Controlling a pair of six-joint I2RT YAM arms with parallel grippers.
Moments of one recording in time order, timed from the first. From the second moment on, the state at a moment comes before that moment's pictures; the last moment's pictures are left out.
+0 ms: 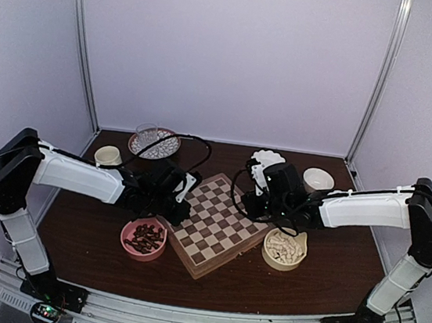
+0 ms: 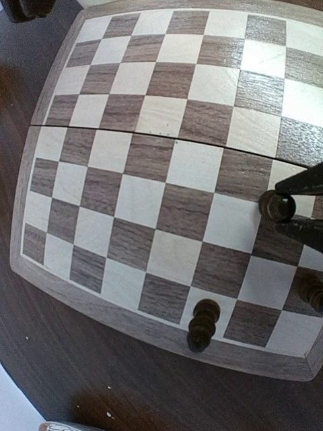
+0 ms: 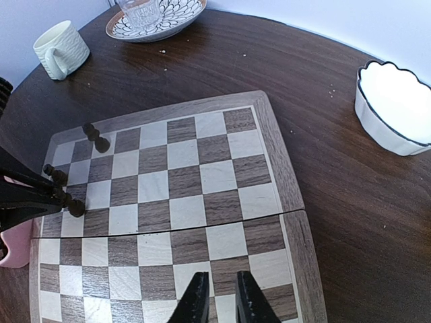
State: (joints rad) left arm -0.86 1.71 0.98 -0.10 -0.13 -0.17; right arm 0.81 1.66 0.97 0.07 0.16 0.25
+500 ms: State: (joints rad) left arm -0.84 1.57 0.93 -0.08 -0.08 -0.18; right arm 0.81 1.66 0.96 0.07 0.16 0.25
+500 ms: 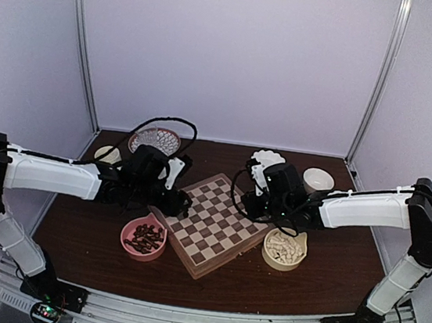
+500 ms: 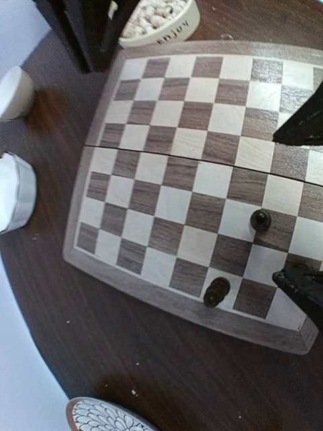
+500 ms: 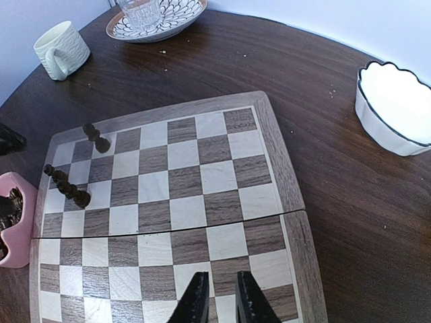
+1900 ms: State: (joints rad) left arm -0.76 1.72 1.00 -0.09 0.13 -0.20; right arm 0.81 1.66 0.96 0.10 0.09 0.25
